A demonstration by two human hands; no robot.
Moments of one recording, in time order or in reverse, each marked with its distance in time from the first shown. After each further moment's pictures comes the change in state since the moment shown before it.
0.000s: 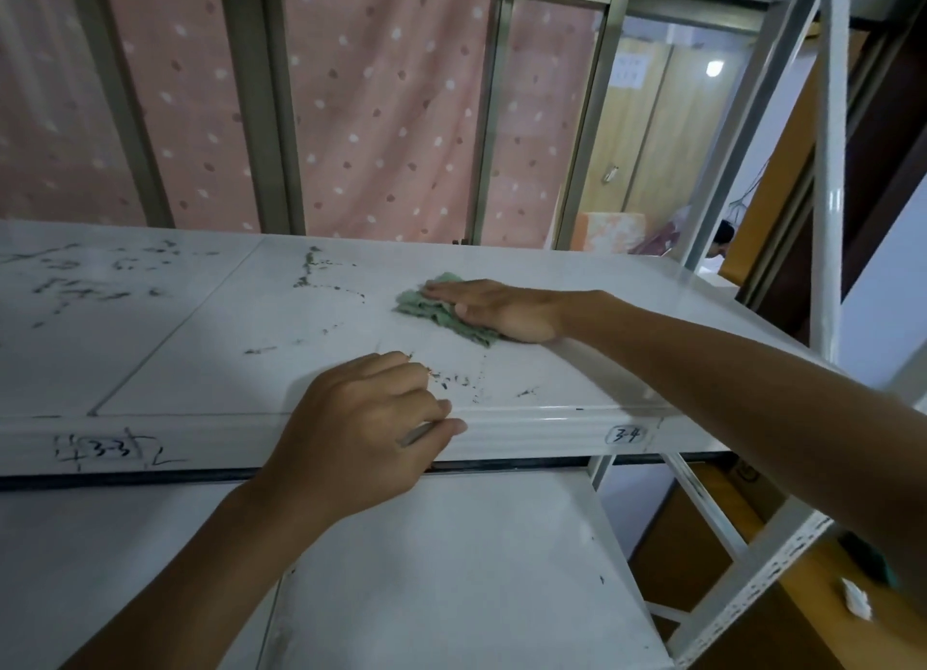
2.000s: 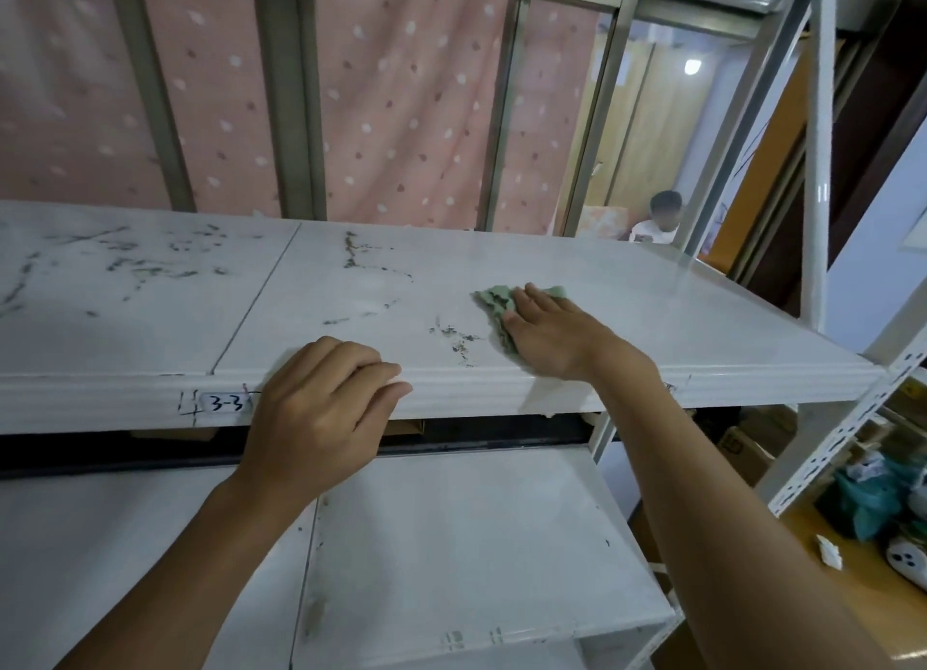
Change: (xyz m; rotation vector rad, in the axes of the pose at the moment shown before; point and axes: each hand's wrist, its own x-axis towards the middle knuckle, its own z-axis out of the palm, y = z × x) left_hand -0.070 -0.041 -0.053 0.177 0.200 0.031; right_hand -0.038 -0.090 0.058 -0.151 0.229 0.643
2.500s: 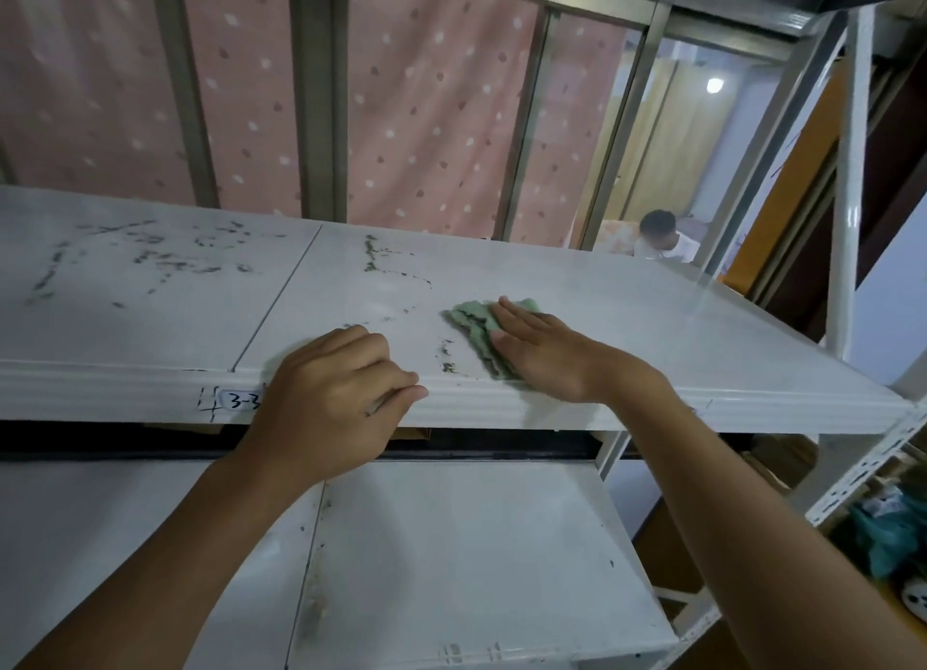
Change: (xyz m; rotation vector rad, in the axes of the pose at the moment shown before) left_hand 0.013 -0.016 -0.003 -0.112 -0.107 -0.059; right_hand -0.006 -0.018 -0.006 -0.103 -0.105 -0.251
